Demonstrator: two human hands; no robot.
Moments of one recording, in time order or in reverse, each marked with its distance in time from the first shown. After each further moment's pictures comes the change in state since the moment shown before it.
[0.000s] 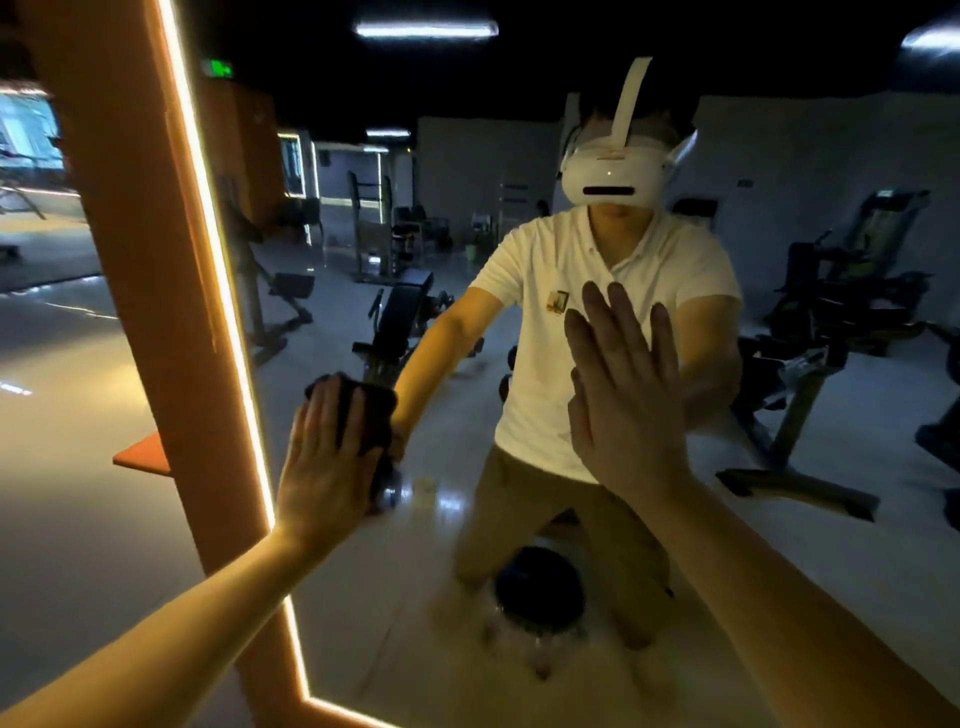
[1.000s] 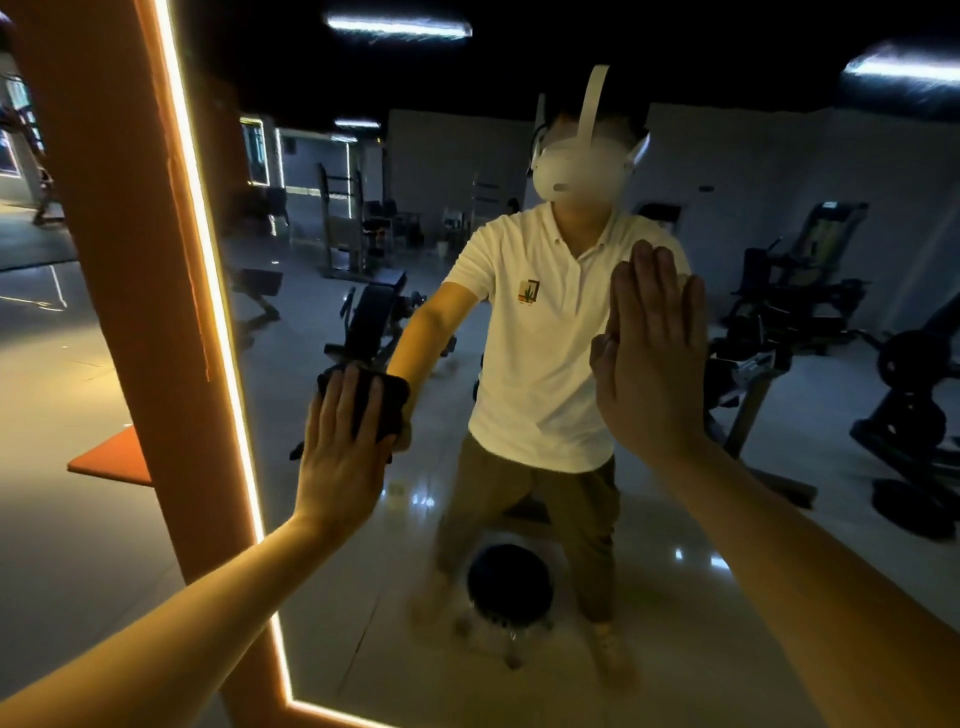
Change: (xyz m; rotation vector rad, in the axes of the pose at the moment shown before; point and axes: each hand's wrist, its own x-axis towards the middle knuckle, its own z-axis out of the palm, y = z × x) left_hand 0.043 0.022 -0.020 -0.141 0.054 0.030; right_hand 0.054 0.044 -0.035 -0.071 0.039 0.173
